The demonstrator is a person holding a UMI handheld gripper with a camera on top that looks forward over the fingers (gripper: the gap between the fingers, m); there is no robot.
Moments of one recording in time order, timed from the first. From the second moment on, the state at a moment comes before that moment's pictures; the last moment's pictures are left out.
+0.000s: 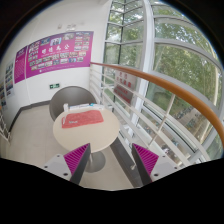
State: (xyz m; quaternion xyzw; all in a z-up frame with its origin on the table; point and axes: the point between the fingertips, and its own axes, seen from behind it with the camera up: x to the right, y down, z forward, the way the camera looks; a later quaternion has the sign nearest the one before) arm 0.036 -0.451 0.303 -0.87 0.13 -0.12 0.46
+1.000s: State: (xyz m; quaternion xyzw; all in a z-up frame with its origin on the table) arm -0.206 -0.055 0.073 -0.90 0.00 -0.02 0.44
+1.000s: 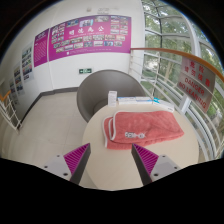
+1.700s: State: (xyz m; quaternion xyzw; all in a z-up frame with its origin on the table) arm -0.194 0.096 -0.008 -0.91 -0.05 -0.02 0.41
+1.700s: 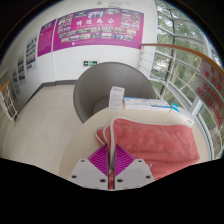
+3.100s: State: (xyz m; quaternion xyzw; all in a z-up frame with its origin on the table) arm -0.118 -0.129 0.225 -0.88 0.03 -0.02 0.48
